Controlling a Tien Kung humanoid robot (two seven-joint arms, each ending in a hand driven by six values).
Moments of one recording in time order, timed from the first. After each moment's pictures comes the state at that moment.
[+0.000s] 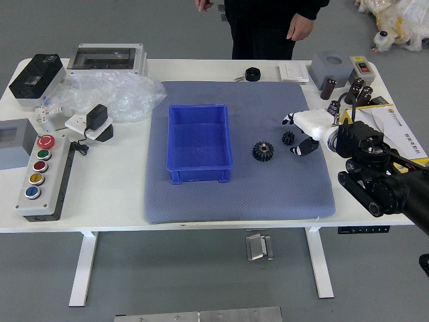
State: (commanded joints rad) left arm -0.08 0.11 -0.80 -0.18 1.05 -0.12 0.15; right arm 0.79 -0.27 0.67 0.68 -2.09 0.00 0.03
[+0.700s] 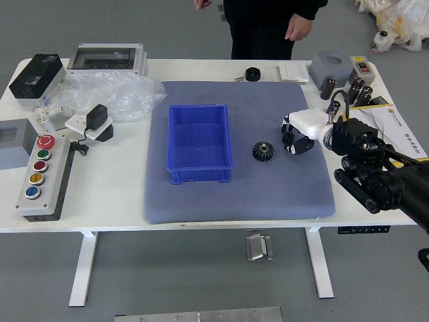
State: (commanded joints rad) left arm -0.08 0.12 -0.80 -0.18 1.05 -0.12 0.15; right arm 0.83 -0.26 0.59 0.66 -2.06 0.01 0.03
